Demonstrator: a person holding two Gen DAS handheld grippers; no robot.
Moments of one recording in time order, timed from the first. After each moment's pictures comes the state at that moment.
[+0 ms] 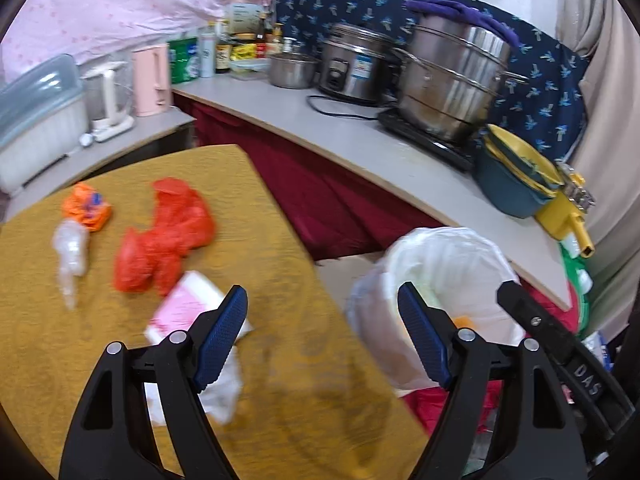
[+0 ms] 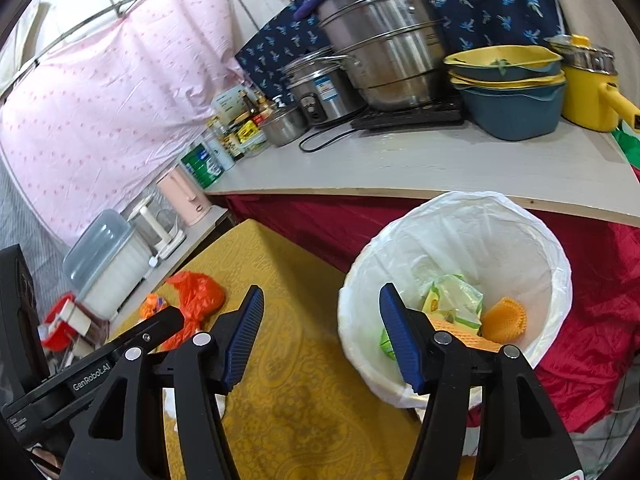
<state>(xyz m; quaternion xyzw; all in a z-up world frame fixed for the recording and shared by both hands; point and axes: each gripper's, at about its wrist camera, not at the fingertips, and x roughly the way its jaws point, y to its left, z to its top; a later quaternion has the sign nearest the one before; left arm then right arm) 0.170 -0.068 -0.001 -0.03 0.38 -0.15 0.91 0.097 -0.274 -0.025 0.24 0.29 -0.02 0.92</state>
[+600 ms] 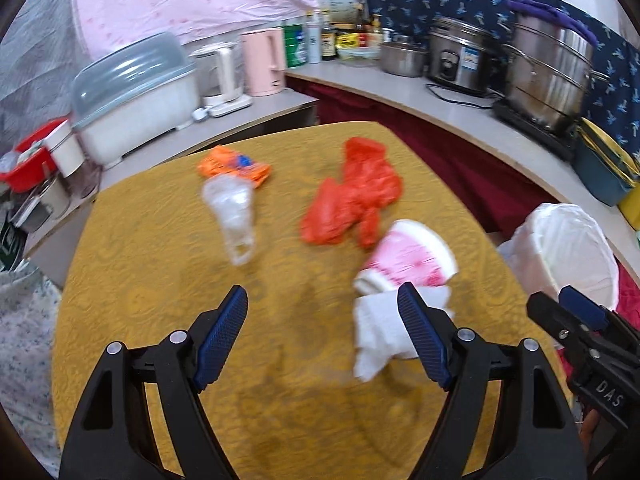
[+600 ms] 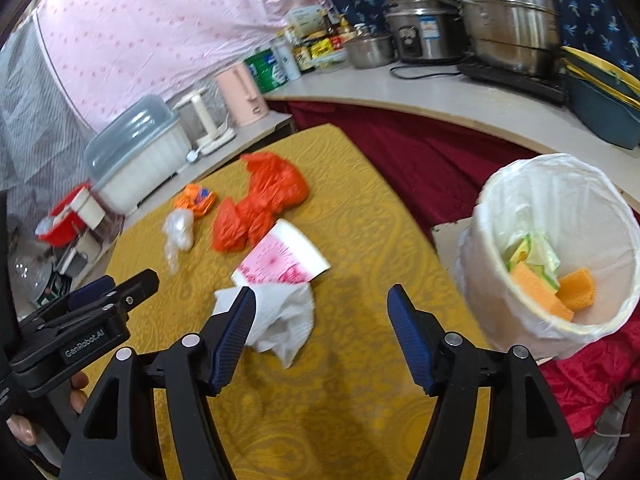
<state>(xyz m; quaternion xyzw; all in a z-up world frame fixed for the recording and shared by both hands) 0.138 0.082 -0.026 0.01 0.40 0.00 0.92 0.115 -0.116 -0.052 0.14 0.40 0.07 0.91</state>
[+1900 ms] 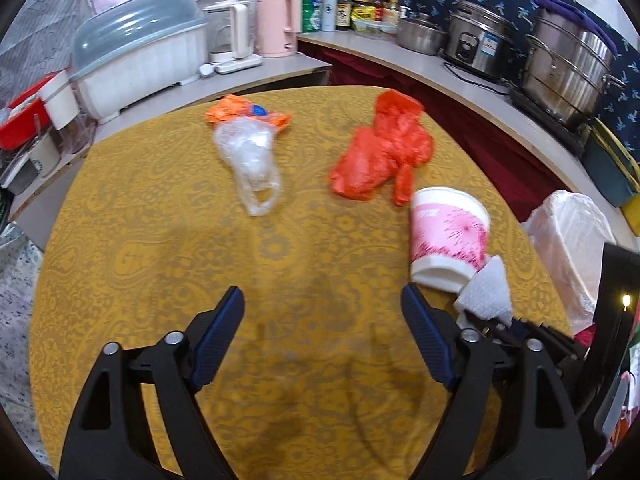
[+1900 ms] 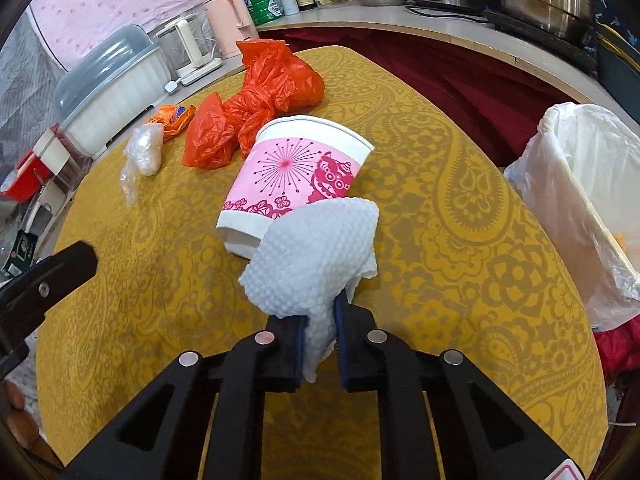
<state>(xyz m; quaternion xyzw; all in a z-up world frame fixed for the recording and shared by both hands) 0.144 0.108 -0.068 -0.03 0.44 -0.02 0.90 0.139 -0.067 -0.133 0.09 0.47 0.05 0.87</state>
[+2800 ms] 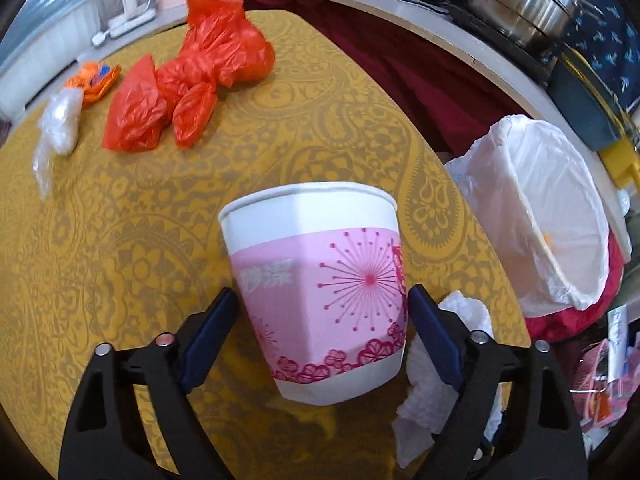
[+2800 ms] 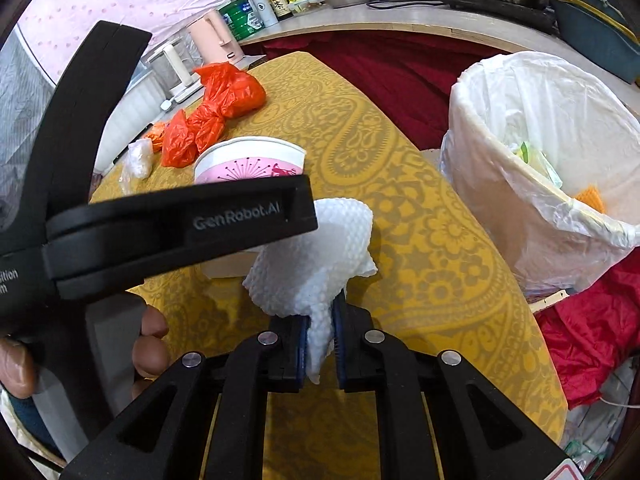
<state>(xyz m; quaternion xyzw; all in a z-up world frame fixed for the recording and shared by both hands) 0.186 -0.041 -0.132 -0.01 0.53 -0.10 0.84 0.096 -0.144 -0.136 0.15 0.46 0.06 0.87</state>
